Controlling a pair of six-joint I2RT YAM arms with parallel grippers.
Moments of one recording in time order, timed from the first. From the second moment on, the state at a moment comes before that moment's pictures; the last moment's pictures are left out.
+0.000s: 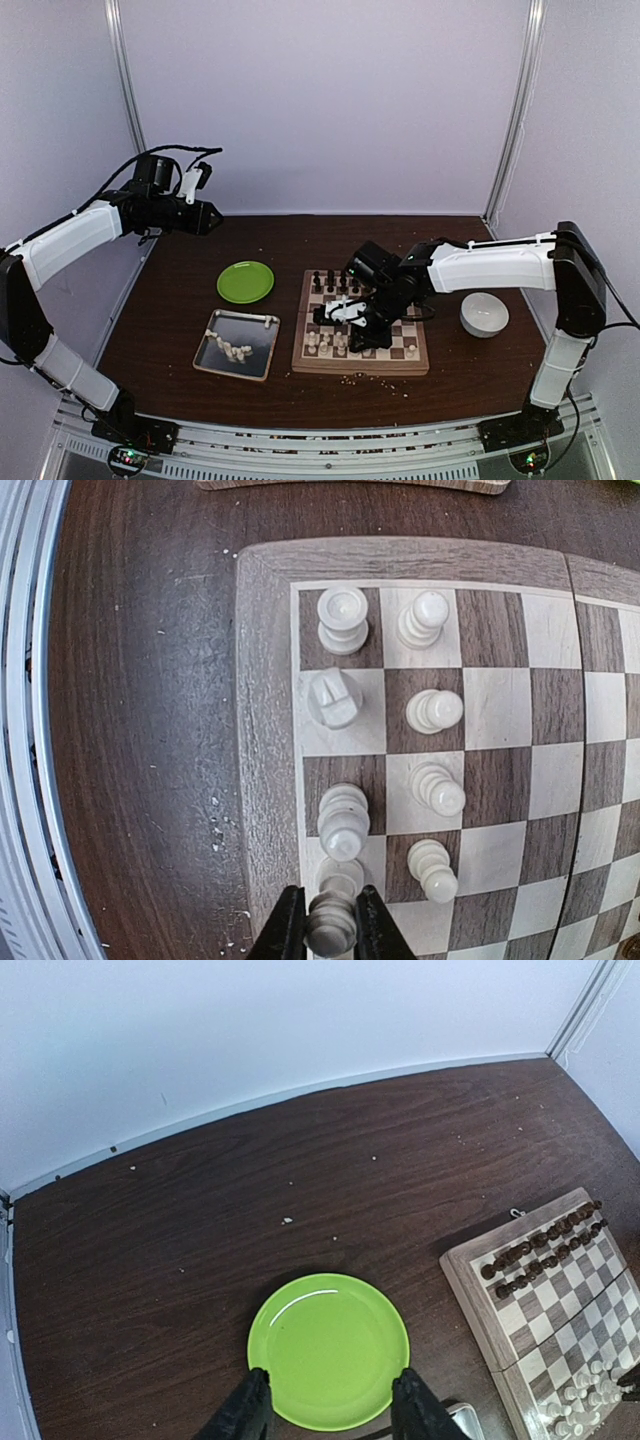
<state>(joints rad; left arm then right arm) -0.29 1.46 1.26 -0.42 0.21 -0.01 0.93 1.80 1.27 -0.68 -0.25 -0.51</state>
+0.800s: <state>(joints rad) -0.35 1.52 1.33 -0.61 0.09 -0.01 0.87 1.57 1.33 -0.73 -0.28 -0.49</state>
